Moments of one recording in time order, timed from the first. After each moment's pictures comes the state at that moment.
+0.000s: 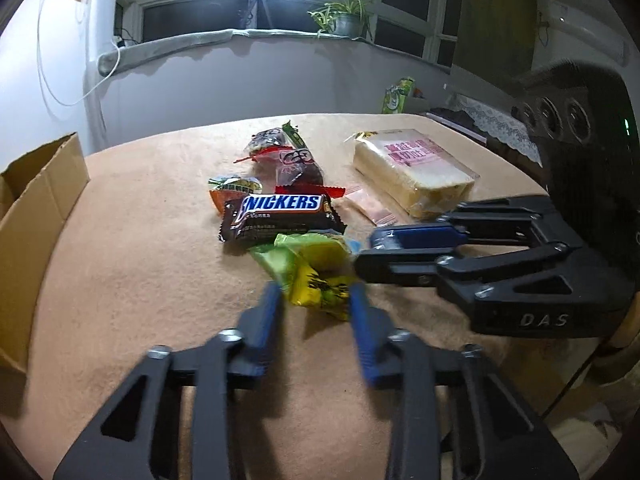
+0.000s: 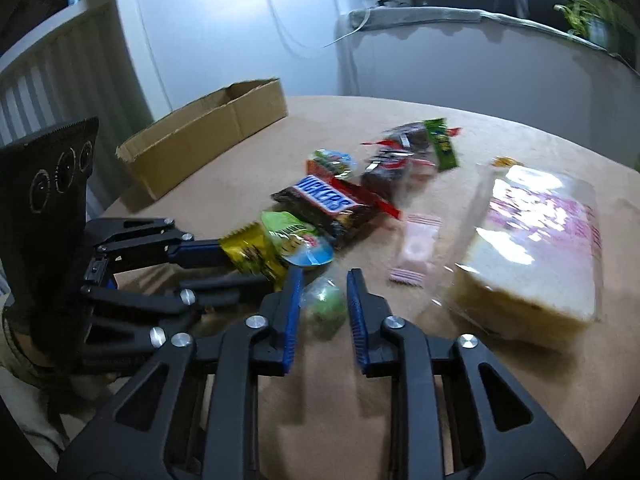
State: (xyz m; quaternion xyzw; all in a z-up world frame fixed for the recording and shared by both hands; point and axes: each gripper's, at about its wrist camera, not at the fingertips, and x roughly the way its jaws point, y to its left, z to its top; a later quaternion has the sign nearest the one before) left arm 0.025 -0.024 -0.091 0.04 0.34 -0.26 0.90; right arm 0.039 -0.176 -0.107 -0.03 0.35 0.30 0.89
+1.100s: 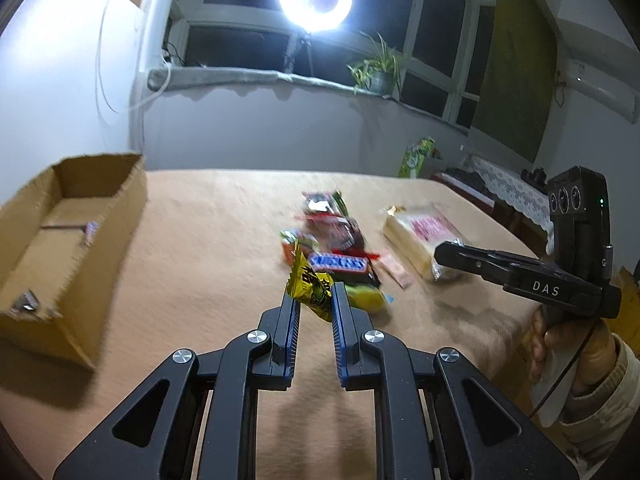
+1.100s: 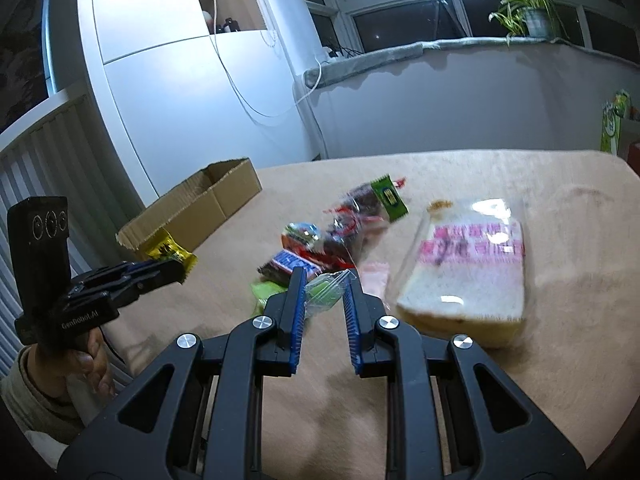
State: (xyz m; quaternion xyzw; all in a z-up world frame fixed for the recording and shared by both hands) left arm 0.015 0.035 -0.047 -0.04 0.28 -0.23 0.93; right arm 0.026 -0.208 -0.068 0.05 0.28 0.25 0.93
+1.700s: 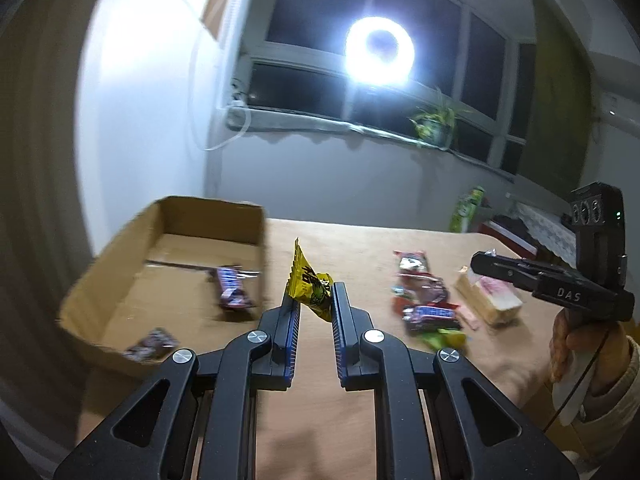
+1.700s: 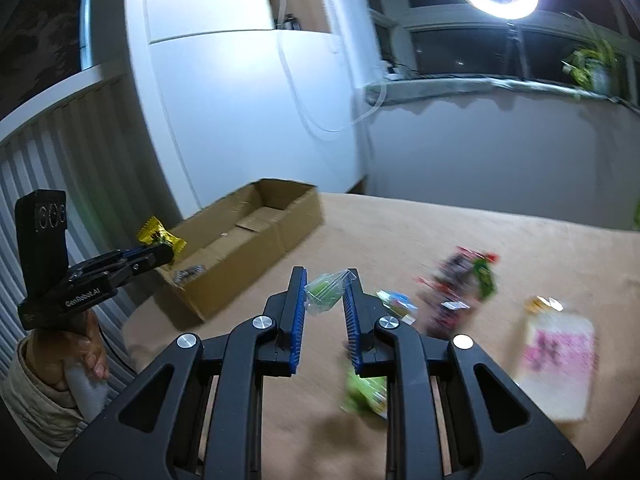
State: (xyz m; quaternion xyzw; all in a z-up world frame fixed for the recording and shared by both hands) left arm 0.009 0.140 -0.016 -0.06 0.22 -0.13 0.96; right arm 0.047 -0.105 -0.024 -0.01 0.25 0.32 0.92
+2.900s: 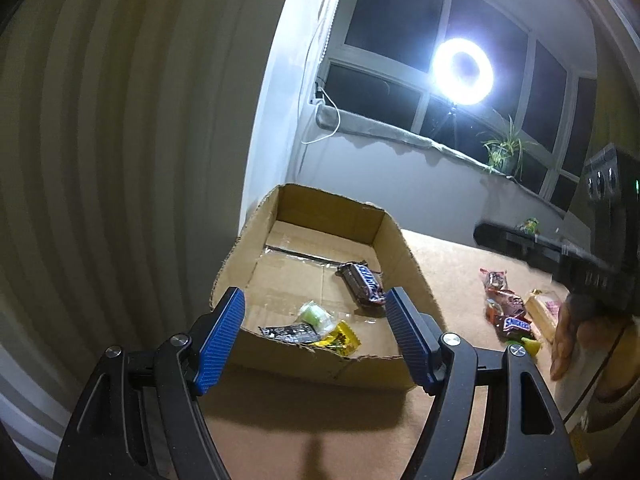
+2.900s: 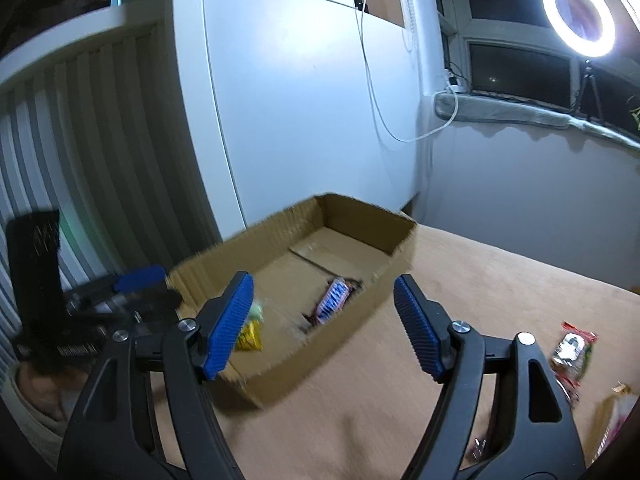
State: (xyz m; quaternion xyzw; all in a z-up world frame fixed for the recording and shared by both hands) left arm 0.010 0.237 -0.033 -0.12 0.23 -0.04 0.96; right arm 0.075 0.036 -0.026 -0.07 0.23 0.34 0.91
